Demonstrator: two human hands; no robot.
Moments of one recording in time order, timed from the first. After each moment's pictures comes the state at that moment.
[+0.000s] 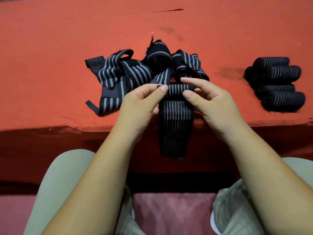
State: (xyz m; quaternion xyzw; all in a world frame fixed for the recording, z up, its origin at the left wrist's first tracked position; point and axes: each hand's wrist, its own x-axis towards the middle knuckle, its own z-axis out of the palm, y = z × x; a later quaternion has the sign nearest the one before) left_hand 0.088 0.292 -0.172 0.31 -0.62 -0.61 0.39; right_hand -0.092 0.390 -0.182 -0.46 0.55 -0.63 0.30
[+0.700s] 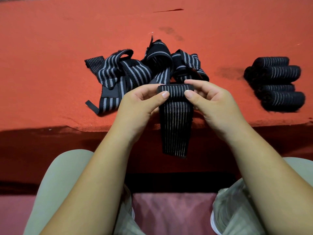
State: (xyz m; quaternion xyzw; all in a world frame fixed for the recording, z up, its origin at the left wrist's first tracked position) left_hand 0.093 0.288 -0.174 0.28 -0.62 -0.63 0.37; right_hand -0.101 0.385 -0.190 -0.45 0.56 -0.63 0.29
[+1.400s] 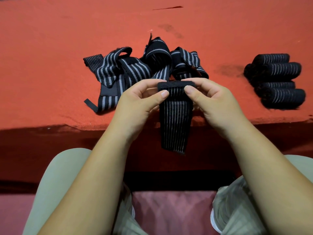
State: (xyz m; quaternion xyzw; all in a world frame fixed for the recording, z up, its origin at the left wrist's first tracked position) left_hand 0.092 0.284 -0.177 0.28 -0.62 -0.63 0.38; right_hand -0.101 0.386 -0.186 -0.47 0.56 -0.62 0.28
